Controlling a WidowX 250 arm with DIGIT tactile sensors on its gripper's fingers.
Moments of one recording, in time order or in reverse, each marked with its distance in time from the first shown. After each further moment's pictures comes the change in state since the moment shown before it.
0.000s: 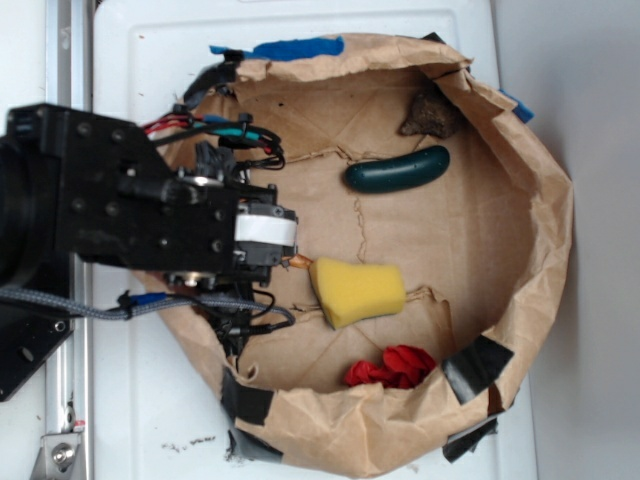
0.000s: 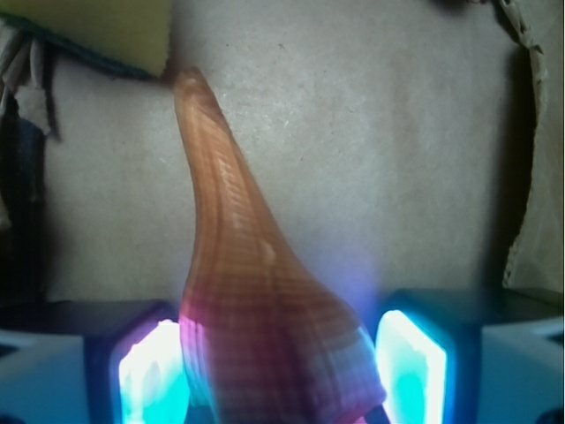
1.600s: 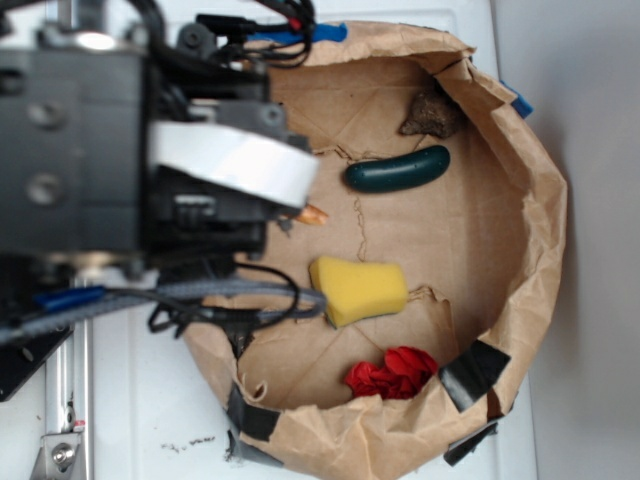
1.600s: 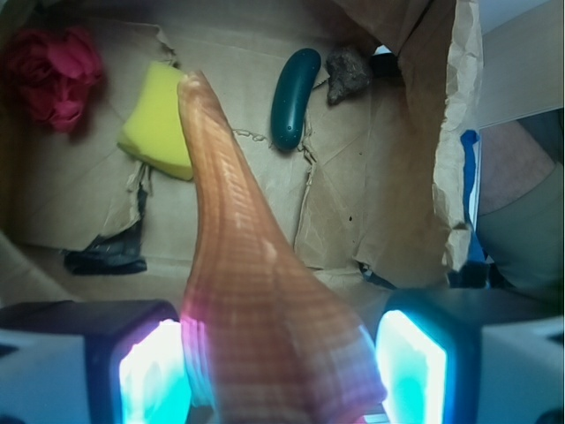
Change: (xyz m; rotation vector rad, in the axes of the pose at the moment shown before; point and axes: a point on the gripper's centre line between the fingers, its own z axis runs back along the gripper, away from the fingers) arm 0.001 0.026 0.147 0.089 -0.002 -0.064
